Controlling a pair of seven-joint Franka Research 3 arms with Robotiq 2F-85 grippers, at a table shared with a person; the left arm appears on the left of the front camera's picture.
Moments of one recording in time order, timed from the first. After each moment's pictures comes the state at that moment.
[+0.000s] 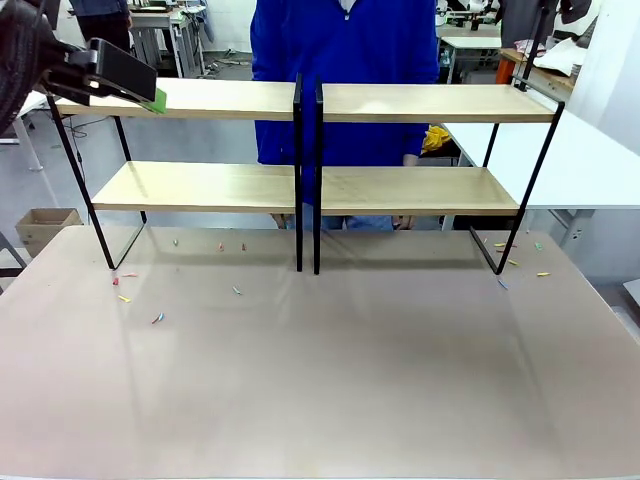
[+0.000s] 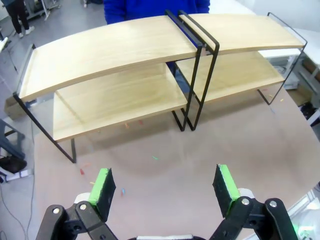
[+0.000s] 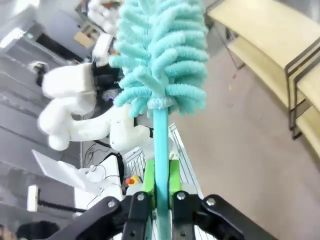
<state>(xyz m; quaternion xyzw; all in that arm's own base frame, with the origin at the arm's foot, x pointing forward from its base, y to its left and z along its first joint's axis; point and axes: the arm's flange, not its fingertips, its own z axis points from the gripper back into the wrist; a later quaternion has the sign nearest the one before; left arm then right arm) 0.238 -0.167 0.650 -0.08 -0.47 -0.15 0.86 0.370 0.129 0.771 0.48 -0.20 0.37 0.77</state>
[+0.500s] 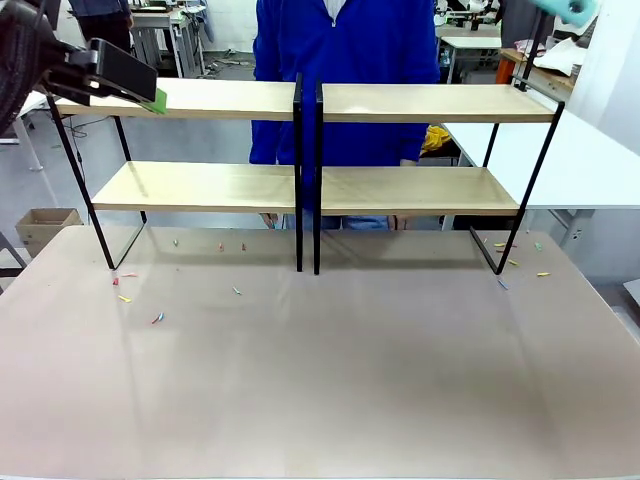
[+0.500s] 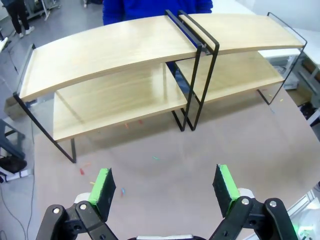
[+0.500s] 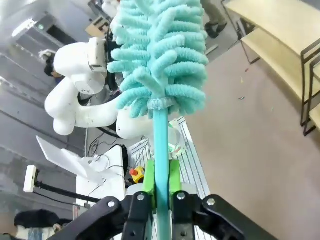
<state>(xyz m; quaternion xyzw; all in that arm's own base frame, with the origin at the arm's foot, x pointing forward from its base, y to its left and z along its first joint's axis) 0.239 -0.166 0.650 -0.08 -0.47 -0.14 0.86 0.352 0.124 0.740 0.49 -0.19 0.39 0.75</state>
